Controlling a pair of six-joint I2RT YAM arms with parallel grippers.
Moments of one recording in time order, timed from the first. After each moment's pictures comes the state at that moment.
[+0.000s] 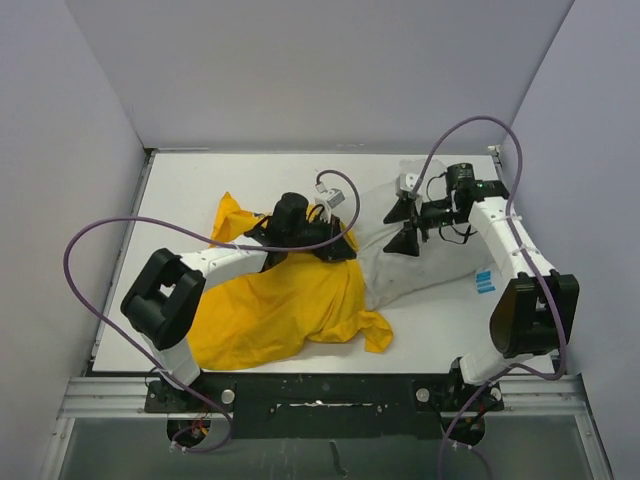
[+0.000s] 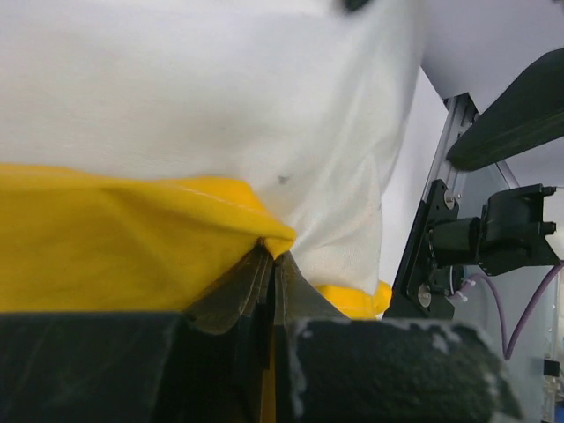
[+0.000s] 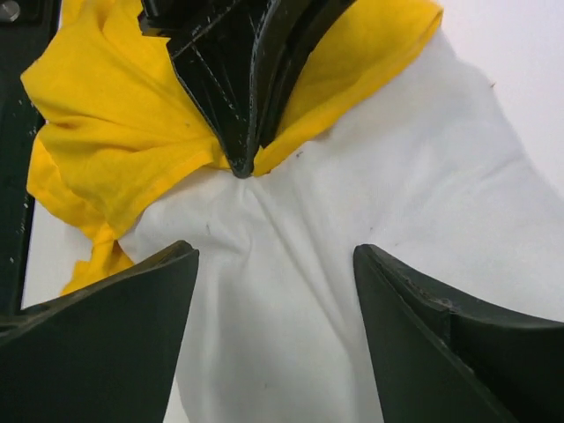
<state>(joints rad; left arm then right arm) -0.67 1.75 1.10 0.17 0.61 -0.49 0.09 1.58 1.29 -0.91 -1.12 -1.09</state>
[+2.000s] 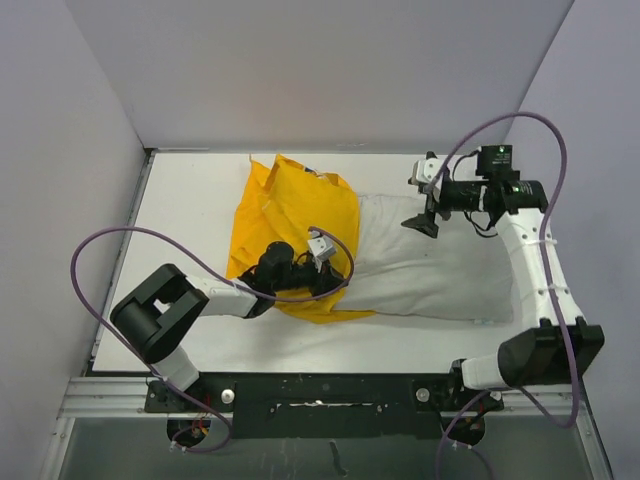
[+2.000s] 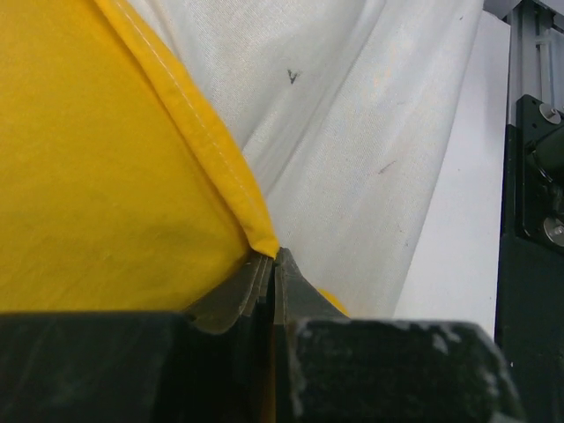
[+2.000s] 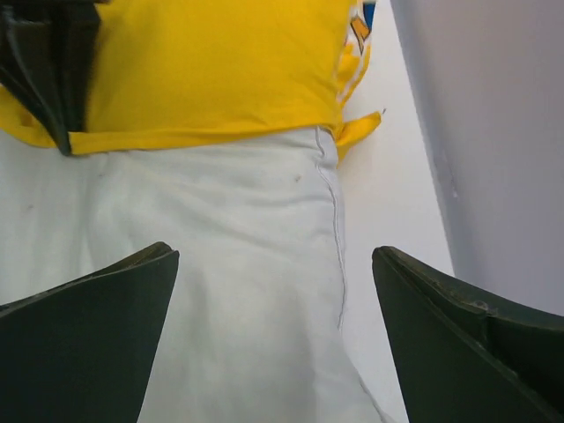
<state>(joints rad) -0.77 1.66 0.63 0.75 0.51 -0.18 0.04 1.34 1.44 -0.94 -0.97 -1.20</state>
